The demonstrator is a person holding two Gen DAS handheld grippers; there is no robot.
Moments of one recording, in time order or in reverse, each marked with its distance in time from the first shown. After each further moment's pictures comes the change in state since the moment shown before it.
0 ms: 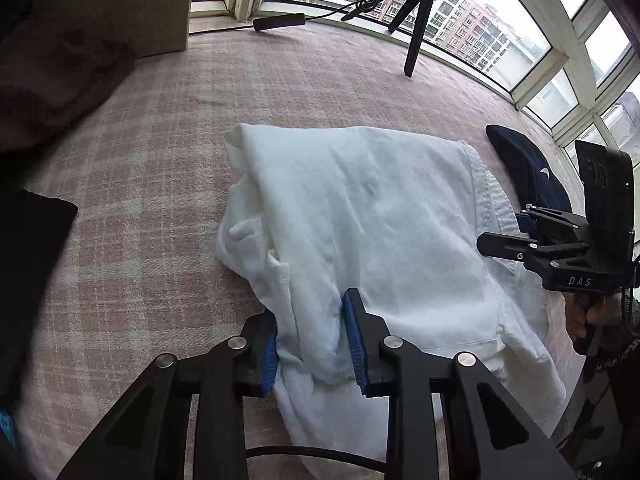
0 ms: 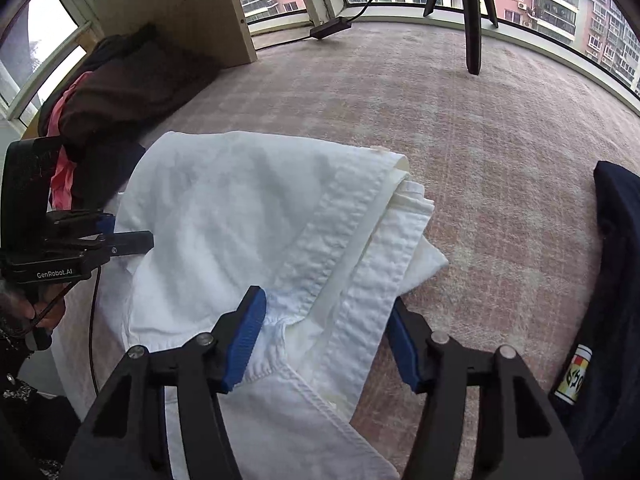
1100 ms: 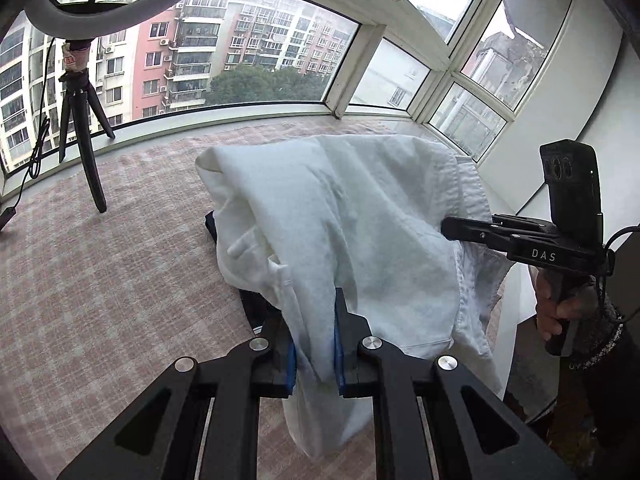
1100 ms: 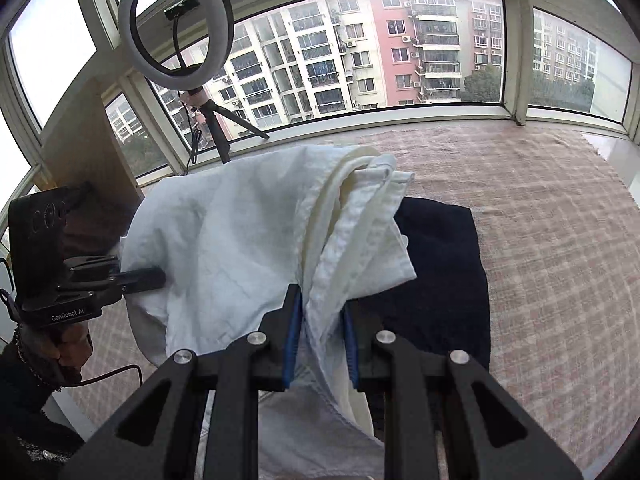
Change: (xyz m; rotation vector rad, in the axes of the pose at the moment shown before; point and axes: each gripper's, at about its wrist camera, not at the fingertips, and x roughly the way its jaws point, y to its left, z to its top) left arm 0.037 -0.305 0.076 0.389 -0.106 -0.304; right arm -0.256 -0.192 -0.086 0.287 -0.307 -0.275
